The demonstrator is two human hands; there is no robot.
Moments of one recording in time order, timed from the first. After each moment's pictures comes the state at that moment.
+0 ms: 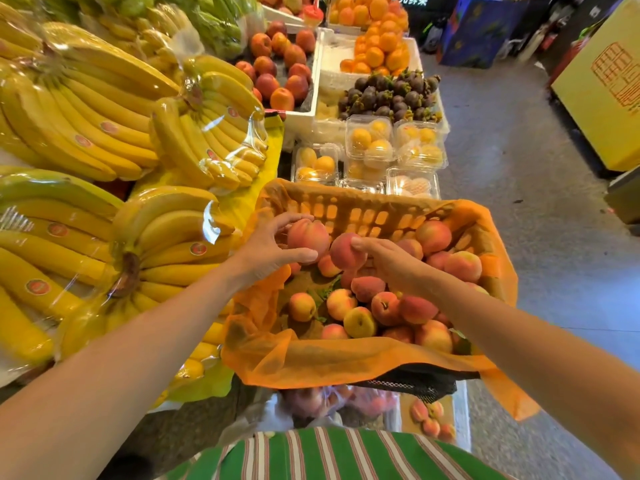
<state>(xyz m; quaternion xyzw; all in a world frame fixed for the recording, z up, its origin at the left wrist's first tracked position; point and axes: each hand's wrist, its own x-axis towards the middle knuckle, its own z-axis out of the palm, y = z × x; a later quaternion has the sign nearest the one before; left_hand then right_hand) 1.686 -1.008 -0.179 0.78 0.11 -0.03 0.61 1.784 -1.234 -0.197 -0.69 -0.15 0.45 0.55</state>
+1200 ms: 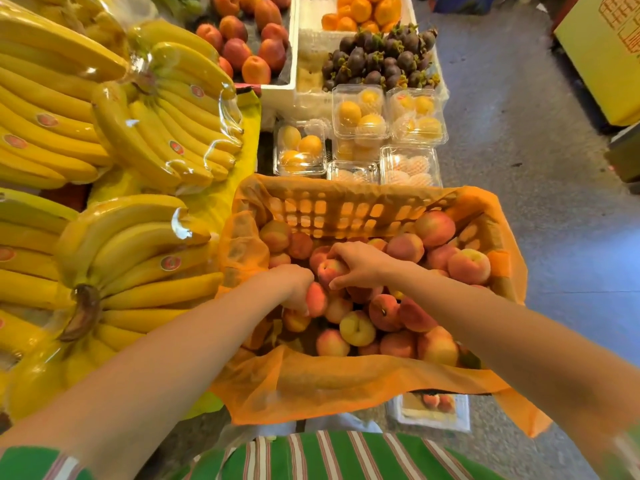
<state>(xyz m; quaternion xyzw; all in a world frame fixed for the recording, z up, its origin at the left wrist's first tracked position) 1.743 -1.053 -0.224 0.89 -0.07 -0.44 0.03 1.823 -1.199 -0.255 -0.87 -0.37 0.31 0.07</state>
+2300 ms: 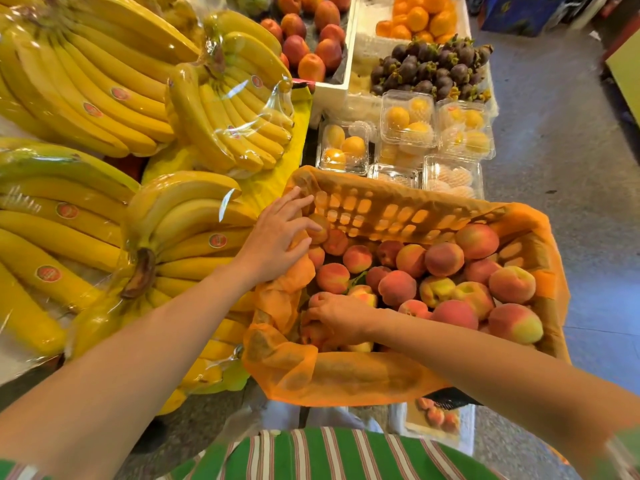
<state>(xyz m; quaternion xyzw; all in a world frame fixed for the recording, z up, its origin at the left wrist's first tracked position) 1.702 -0.959 -0.230 0.96 -0.02 0.07 0.27 1.727 -1.148 -0.294 -0.73 -0.60 0.32 0.00</state>
